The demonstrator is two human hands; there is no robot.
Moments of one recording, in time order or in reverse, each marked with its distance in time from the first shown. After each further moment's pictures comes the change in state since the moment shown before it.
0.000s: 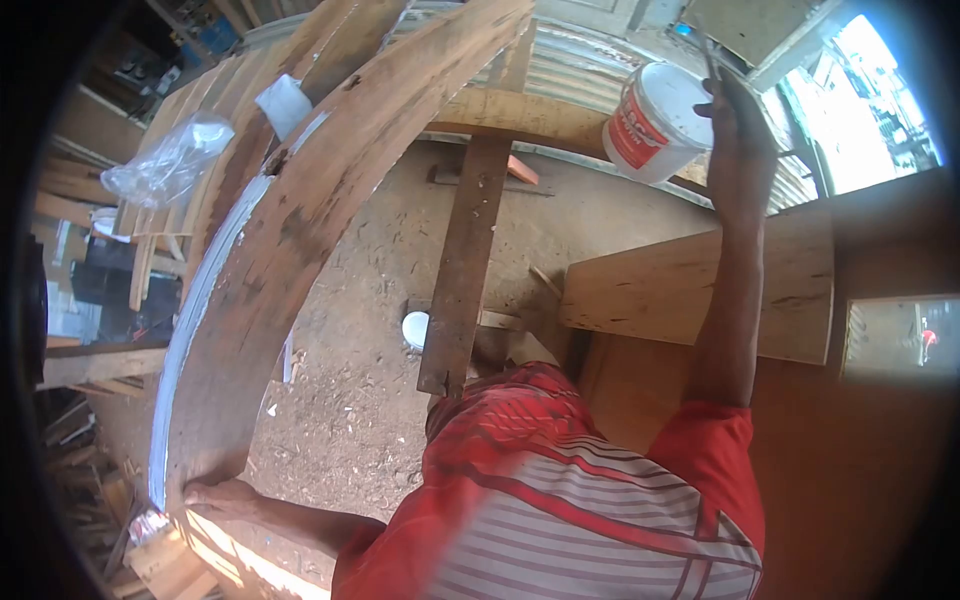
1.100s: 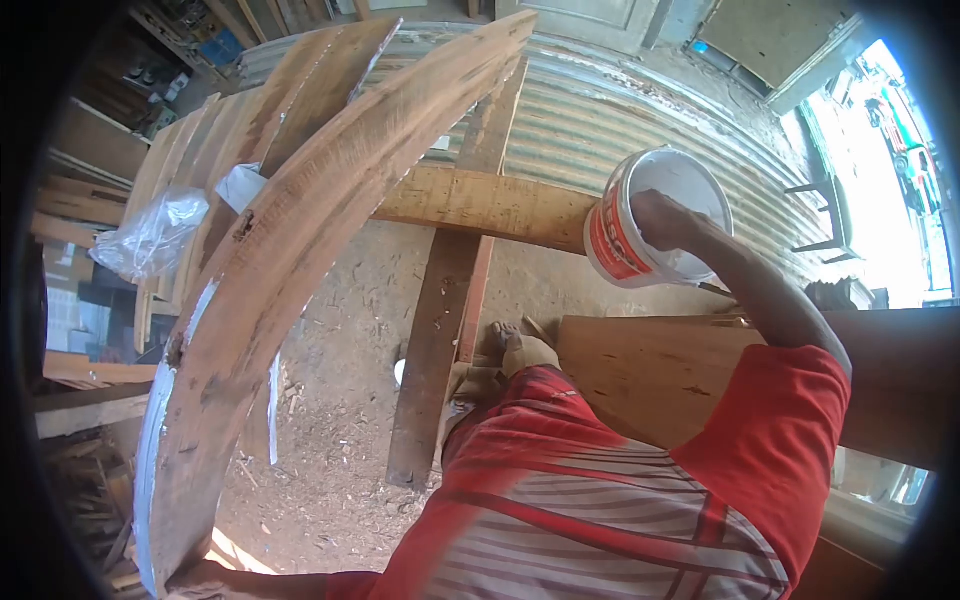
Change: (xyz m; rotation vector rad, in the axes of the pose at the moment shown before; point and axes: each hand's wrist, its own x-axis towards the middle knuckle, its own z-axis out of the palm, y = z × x) left_hand 0.044 0.070 0.025 0.312 0.340 0.003; right_hand 0.089 0.272 0.134 -0.148 -1.300 -0.204
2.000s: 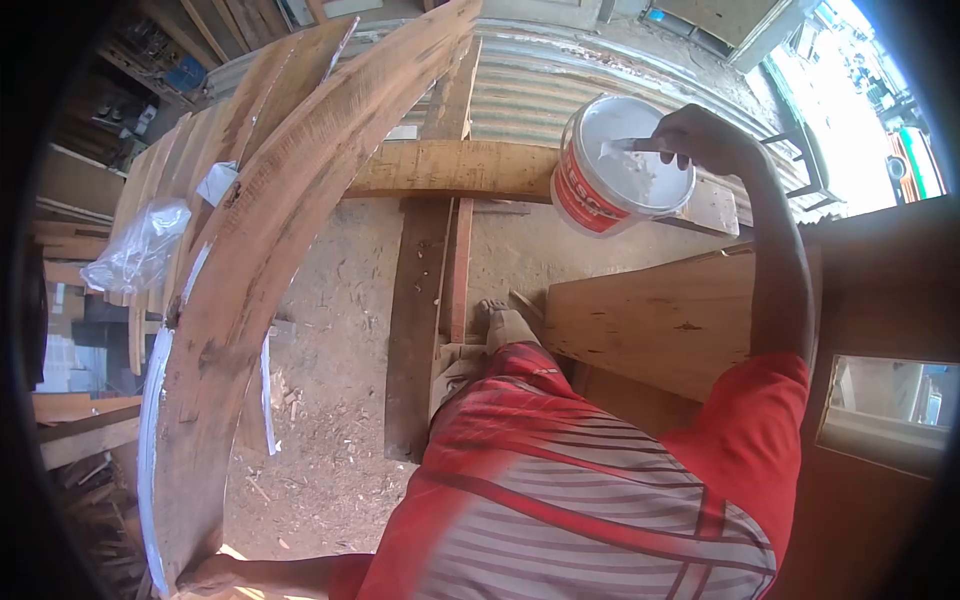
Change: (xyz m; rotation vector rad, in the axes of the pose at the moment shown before) left_hand -0.019 0.038 0.000 -0.045 0.006 -0.170; right_hand -0.123 -0.052 -0.103 0.199 0.099 0.392
